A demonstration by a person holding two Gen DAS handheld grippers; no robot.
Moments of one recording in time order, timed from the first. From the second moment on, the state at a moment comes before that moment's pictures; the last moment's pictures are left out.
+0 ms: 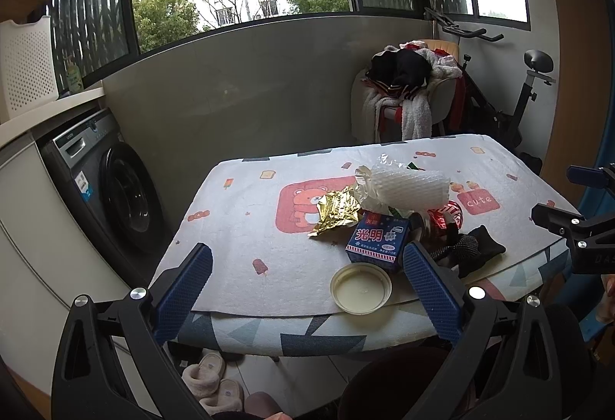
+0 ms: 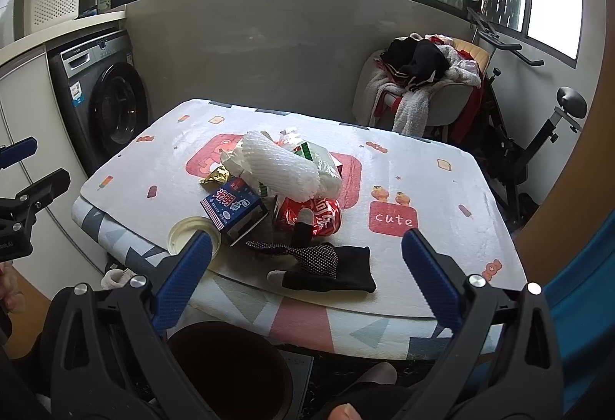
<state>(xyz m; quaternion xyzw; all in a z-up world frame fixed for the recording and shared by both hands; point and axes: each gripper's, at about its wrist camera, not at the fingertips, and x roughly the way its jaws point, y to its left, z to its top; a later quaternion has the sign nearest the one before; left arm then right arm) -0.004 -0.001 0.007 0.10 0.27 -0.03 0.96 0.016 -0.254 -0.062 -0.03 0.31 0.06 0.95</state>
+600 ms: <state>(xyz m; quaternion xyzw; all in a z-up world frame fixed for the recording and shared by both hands) -0.003 0.000 0.006 0.10 0.27 -0.03 0.96 0.016 -0.256 -0.059 -0.03 0.31 0.06 0.95</state>
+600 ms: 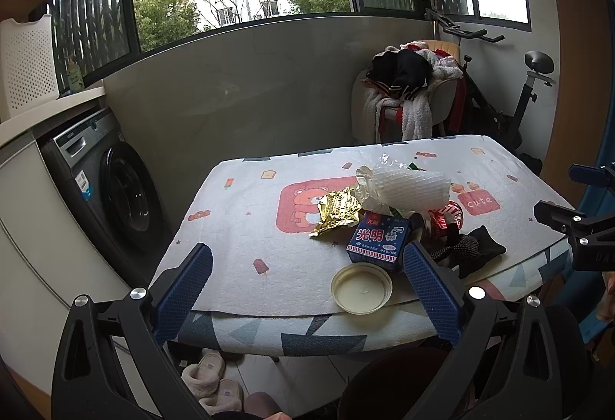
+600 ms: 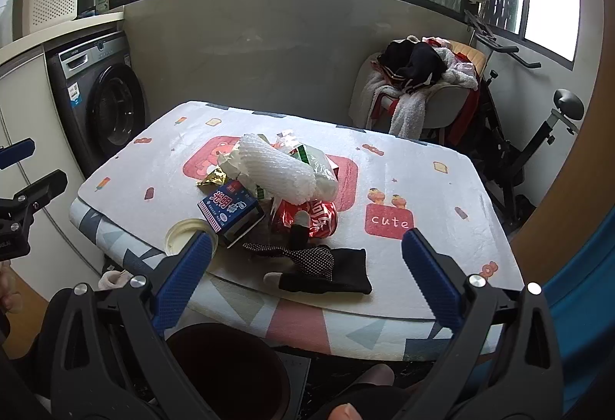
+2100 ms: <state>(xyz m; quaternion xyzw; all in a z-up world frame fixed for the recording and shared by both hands) 0.015 0.020 -0.041 0.06 0.31 -0.08 0.95 0.026 -0.279 -0.105 -0.01 0.34 0.02 0.94</state>
